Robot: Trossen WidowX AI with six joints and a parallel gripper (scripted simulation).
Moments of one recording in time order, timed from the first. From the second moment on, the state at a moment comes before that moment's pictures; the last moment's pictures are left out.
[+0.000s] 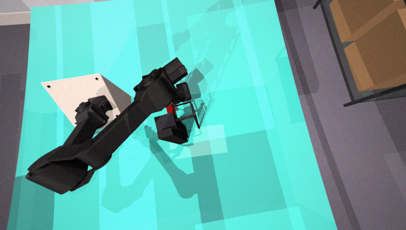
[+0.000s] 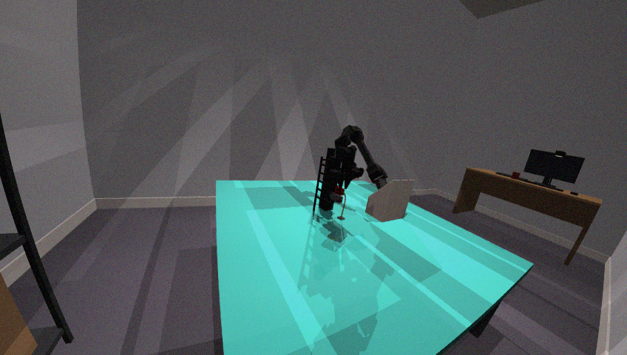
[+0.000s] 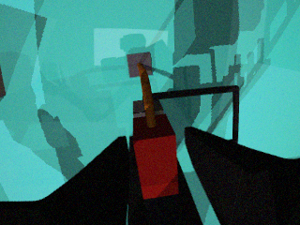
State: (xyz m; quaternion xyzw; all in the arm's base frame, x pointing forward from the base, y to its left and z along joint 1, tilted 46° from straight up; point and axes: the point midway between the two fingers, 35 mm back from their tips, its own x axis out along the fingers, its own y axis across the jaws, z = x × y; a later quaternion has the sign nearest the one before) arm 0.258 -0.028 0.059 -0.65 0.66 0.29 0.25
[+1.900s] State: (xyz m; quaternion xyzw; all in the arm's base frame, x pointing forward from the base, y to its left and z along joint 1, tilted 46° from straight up) arm 0.259 -0.040 0.053 -0.65 0.67 0.26 0.24
